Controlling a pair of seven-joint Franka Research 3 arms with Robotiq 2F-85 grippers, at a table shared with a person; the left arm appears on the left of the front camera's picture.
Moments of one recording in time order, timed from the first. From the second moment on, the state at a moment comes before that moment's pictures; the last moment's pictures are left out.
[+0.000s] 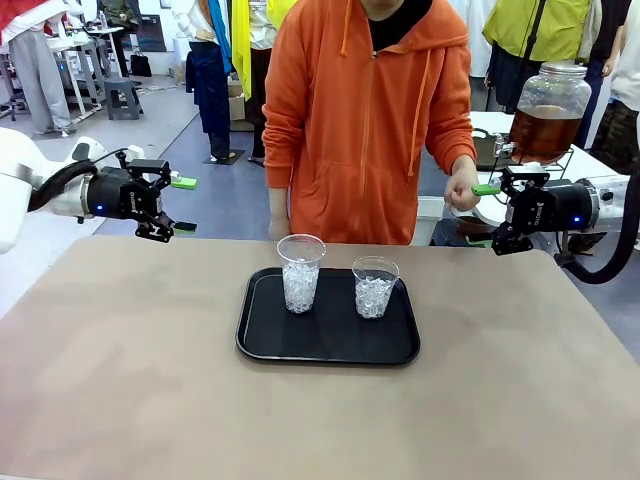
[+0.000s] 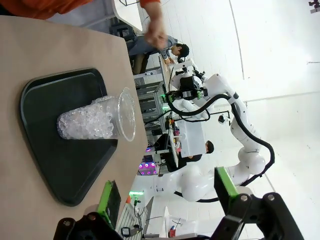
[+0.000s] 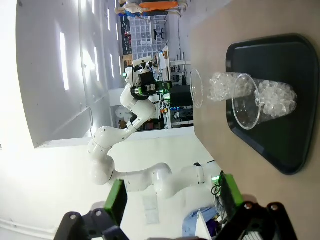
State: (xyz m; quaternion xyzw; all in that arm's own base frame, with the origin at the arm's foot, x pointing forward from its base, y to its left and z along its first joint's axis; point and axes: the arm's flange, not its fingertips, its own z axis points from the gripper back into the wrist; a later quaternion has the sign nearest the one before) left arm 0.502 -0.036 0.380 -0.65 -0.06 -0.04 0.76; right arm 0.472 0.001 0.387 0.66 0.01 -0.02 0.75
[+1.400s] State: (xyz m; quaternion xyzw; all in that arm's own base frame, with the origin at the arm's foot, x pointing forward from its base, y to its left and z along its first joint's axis) left arm 0.502 -0.036 0.380 -0.65 -0.06 -0.04 0.76; right arm 0.472 0.003 0.389 0.65 -0.02 0.02 0.76
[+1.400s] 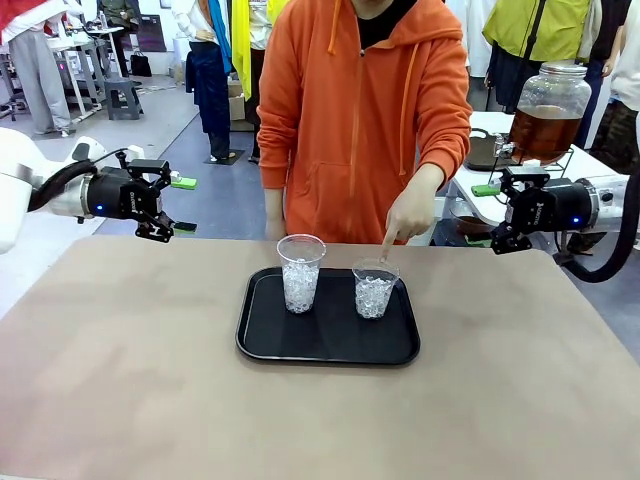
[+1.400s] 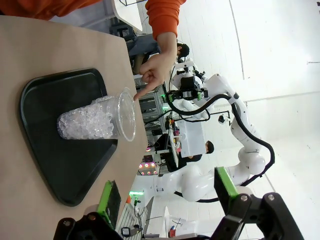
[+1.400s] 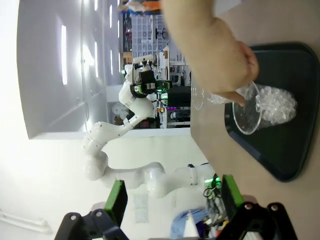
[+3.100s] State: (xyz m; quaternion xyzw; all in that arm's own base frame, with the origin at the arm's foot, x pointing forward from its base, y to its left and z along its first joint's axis) left arm 0.502 -0.036 0.380 -0.65 -0.06 -0.04 0.76; right arm 0.471 0.006 0.311 0.49 -0.43 0.43 0.62
